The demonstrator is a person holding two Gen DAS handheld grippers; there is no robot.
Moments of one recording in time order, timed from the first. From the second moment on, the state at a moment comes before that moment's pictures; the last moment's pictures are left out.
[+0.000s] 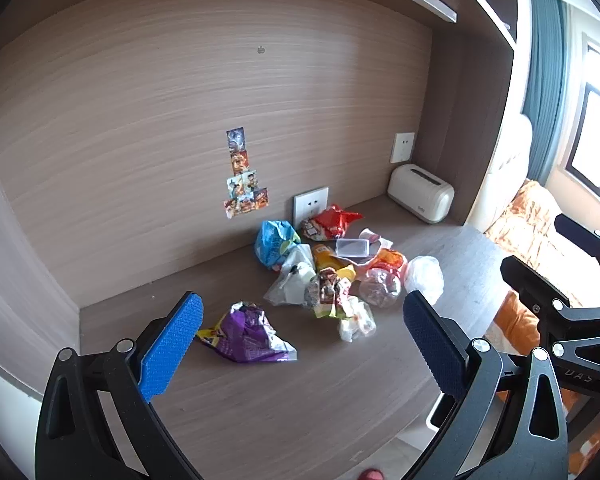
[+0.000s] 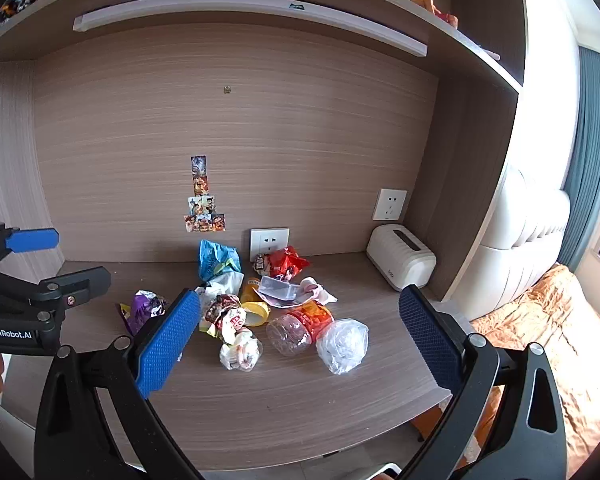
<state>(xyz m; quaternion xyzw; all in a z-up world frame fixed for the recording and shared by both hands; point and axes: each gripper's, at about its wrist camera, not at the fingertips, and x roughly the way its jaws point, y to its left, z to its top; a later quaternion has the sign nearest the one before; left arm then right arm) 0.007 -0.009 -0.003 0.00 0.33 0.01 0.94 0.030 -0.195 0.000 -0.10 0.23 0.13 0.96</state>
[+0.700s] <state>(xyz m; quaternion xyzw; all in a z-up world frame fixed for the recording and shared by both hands) 0.014 0.001 -0.018 -0.01 0.34 0.01 0.94 0.040 -0.198 0.001 -0.09 0.24 0.15 0.95</state>
